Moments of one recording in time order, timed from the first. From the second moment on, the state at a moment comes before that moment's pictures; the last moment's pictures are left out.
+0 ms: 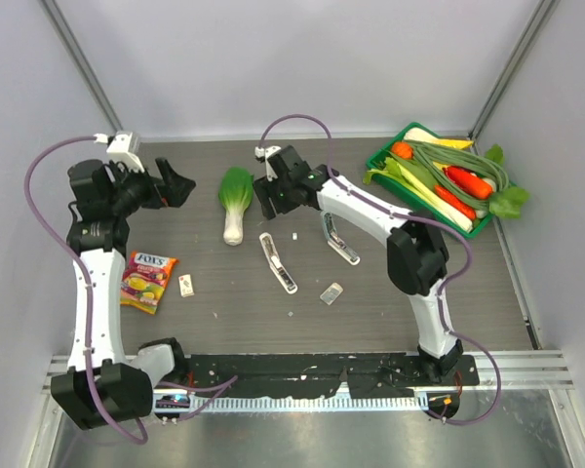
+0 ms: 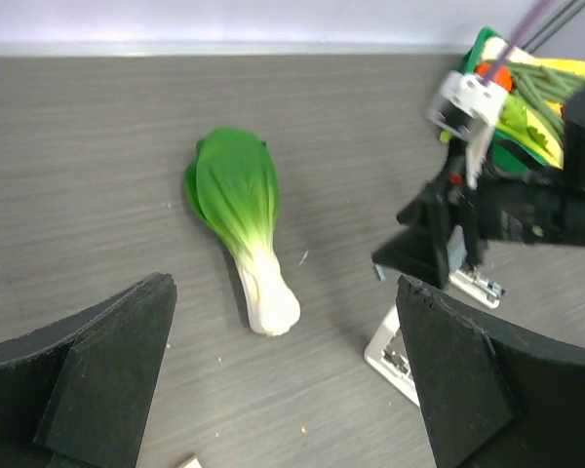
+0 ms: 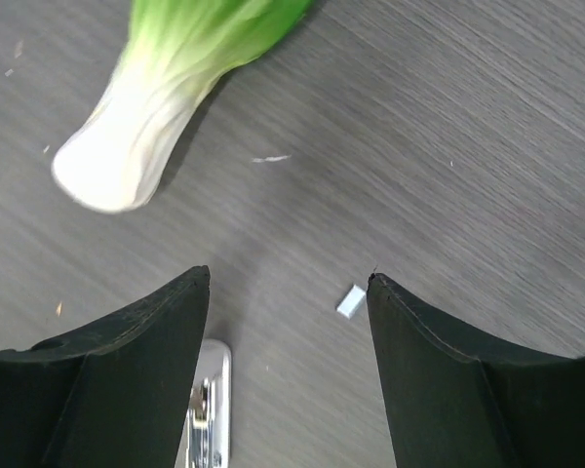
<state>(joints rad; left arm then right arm) 0.21 1.10 1.17 -0.39 0.62 -0.13 0.74 2.05 1.80 -0.56 -0.01 0.13</state>
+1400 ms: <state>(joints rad) 0.27 1.05 1.07 -0.36 0.72 -0.16 0.71 2.19 1.69 -0.57 0.08 0.36</state>
